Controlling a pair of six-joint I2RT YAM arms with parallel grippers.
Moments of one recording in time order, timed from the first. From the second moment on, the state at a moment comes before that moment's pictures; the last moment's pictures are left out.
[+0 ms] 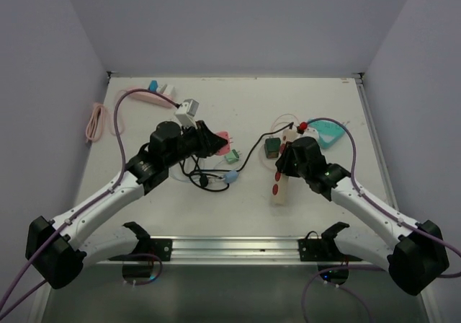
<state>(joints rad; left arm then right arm) -0.65 1.04 0.83 -0.03 0.14 -0.67 0.55 1.05 0.65 -0.35 0.23 0.65</state>
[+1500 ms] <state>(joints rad) -0.46 1.29 0.90 0.01 0.09 -0.61 0.78 1.12 0.95 -0.30 -0.29 0.40</state>
